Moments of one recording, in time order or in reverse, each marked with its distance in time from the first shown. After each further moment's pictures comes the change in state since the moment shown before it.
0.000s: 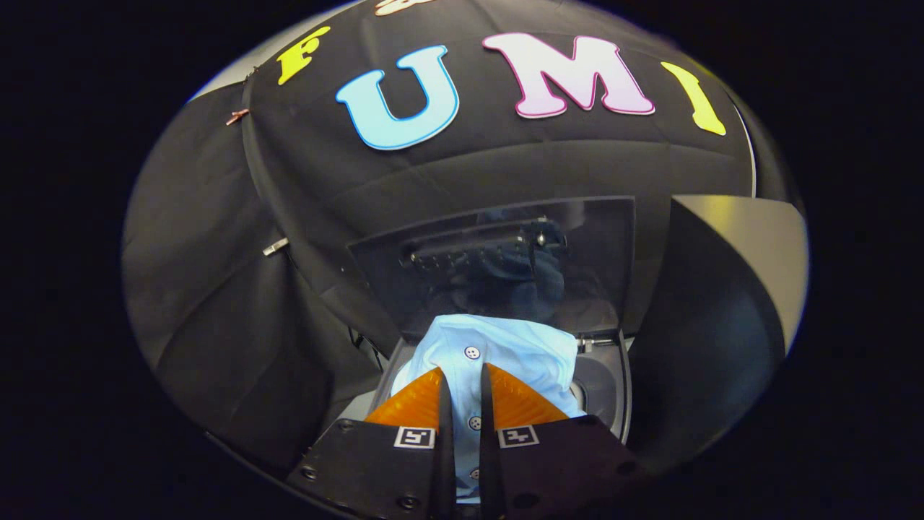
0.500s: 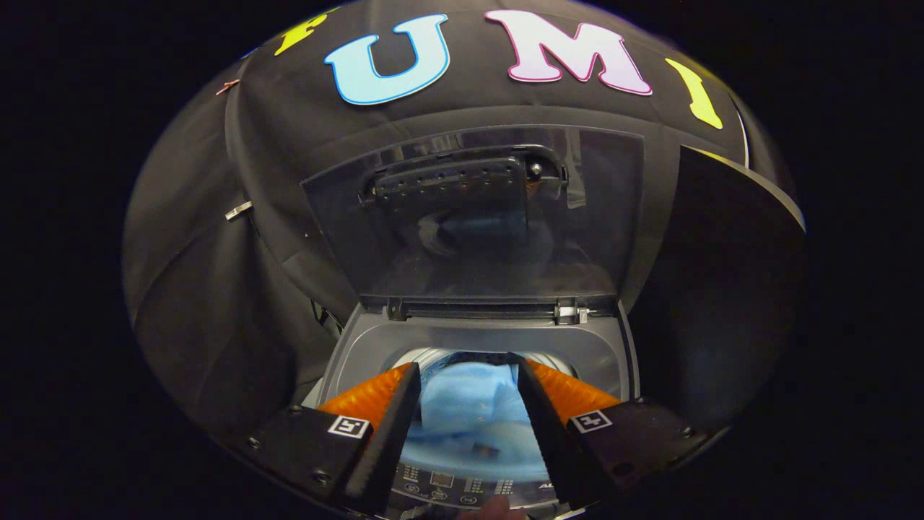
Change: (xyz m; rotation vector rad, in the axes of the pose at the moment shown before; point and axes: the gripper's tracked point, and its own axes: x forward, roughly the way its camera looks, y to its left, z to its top) arm 0.038 -0.017 -0.045 -0.062 0.044 -0.118
